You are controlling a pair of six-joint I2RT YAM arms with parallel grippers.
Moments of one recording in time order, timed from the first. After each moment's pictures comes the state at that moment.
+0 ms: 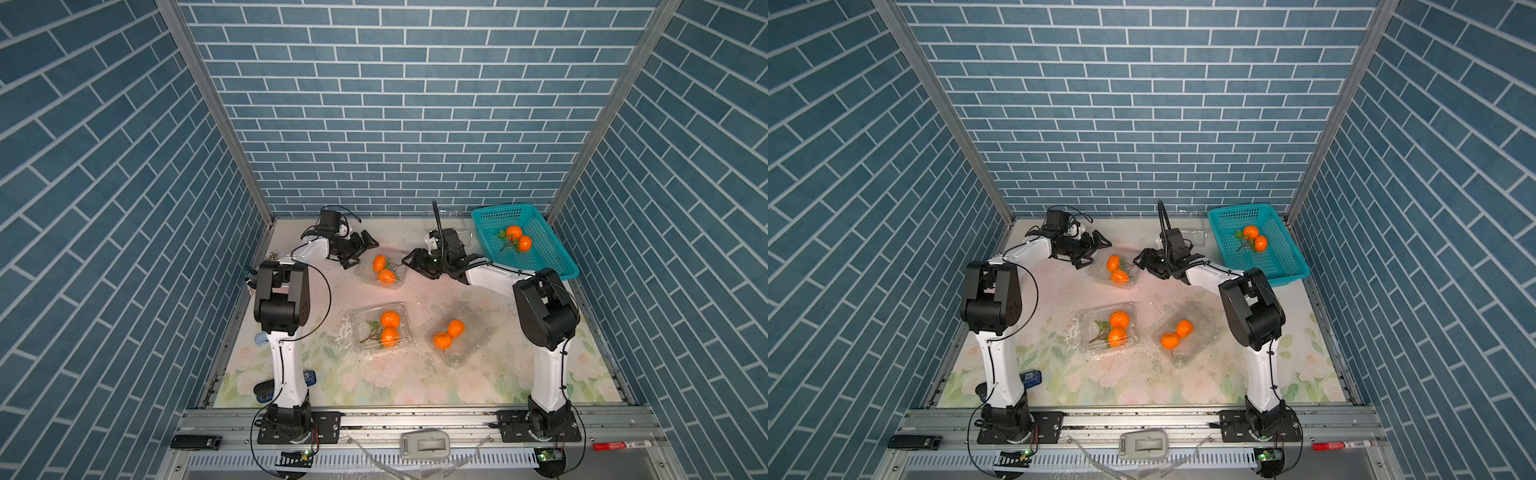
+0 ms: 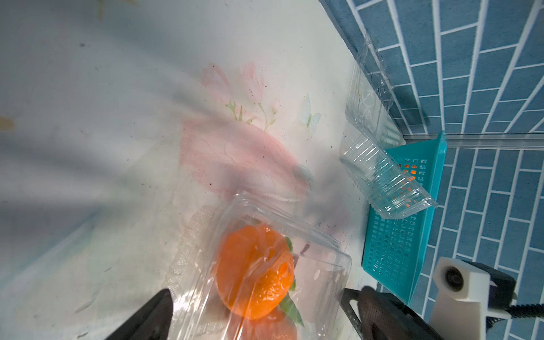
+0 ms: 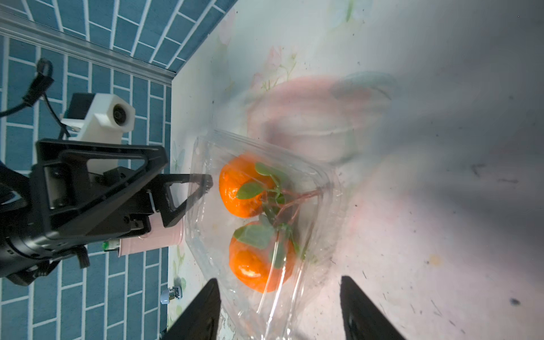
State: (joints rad) left arm -0.11 2.12 1.62 -0.47 0.62 -0.64; right arm 0.58 2.03 1.40 -0.03 -0.42 0.84
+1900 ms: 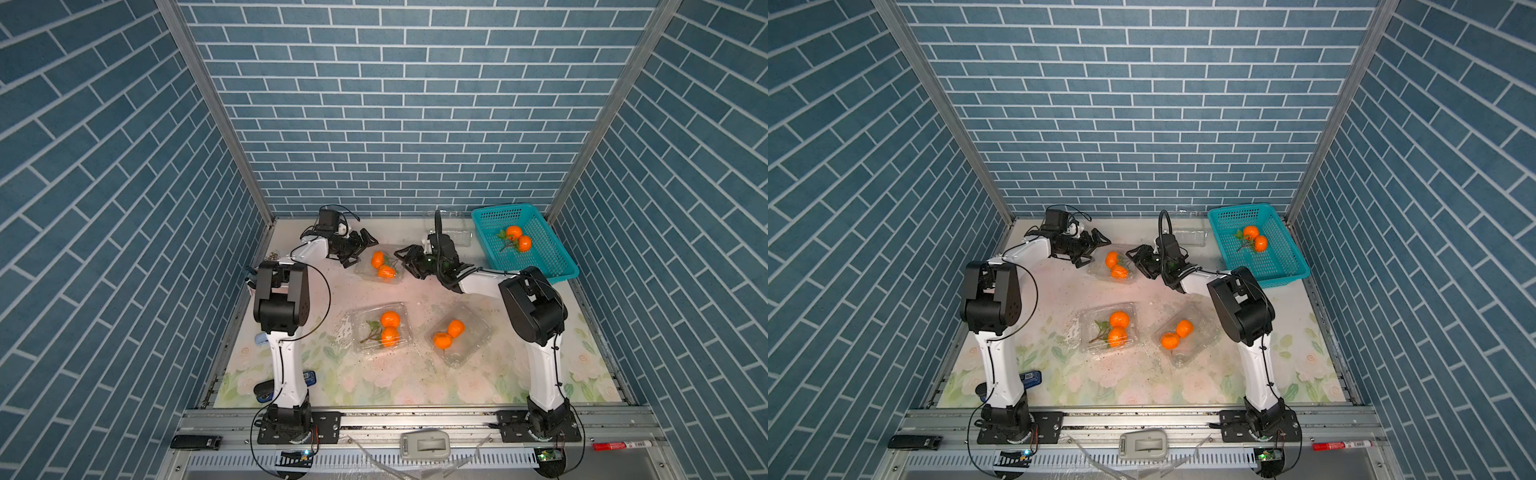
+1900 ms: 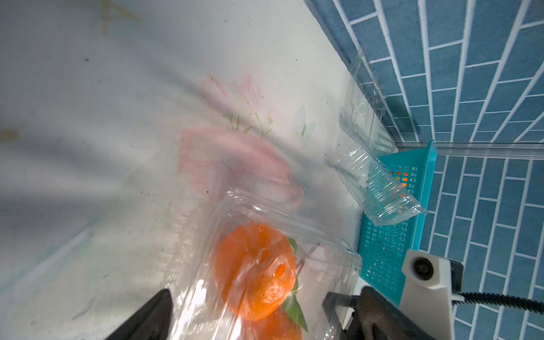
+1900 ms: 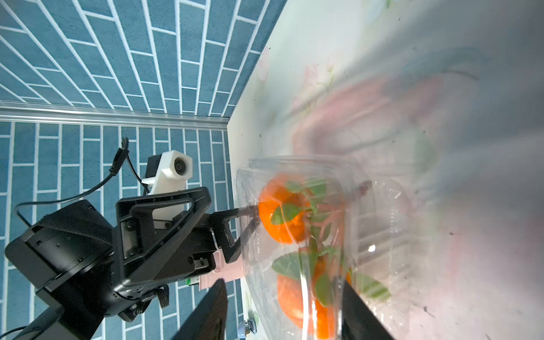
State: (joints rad) left arm -0.10 2.12 1.62 -0.44 0.62 -0.67; right arm 0.62 2.11 1.34 0.36 -0.41 1.24
